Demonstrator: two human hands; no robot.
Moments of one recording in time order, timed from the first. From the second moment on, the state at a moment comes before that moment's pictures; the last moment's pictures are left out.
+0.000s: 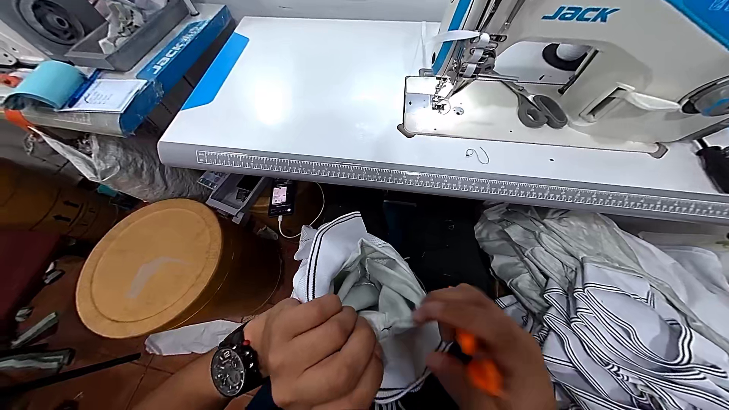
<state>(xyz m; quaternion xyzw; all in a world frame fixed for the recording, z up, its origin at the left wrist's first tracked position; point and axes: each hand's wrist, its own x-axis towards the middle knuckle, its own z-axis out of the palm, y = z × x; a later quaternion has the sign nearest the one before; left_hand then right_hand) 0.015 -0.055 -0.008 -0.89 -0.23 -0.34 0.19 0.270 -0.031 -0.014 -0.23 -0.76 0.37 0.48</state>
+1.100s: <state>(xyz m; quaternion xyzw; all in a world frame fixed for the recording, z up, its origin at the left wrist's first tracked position) 0.007 -0.039 -0.006 -0.91 -0.14 -0.34 0.18 0.289 -0.034 0.016 -0.27 -0.80 0.28 0.46</state>
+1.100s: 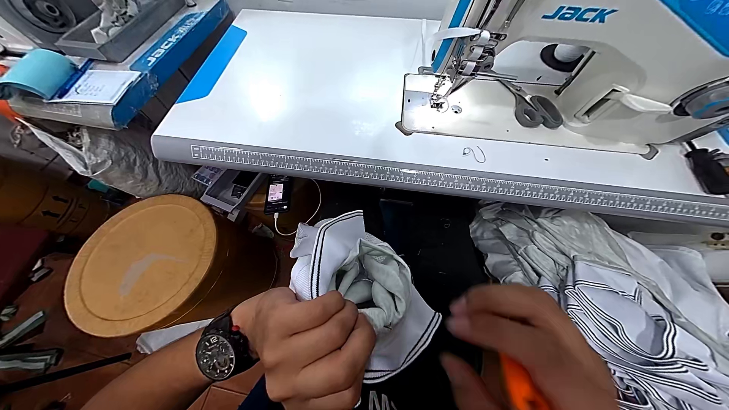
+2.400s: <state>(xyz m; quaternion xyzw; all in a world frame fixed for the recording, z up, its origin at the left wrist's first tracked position) 0.010 -0.039 -0.017 -0.91 -0.18 -0.31 0.22 0.263 -0.004 -0.039 -0.29 -0.85 0.10 0.42</state>
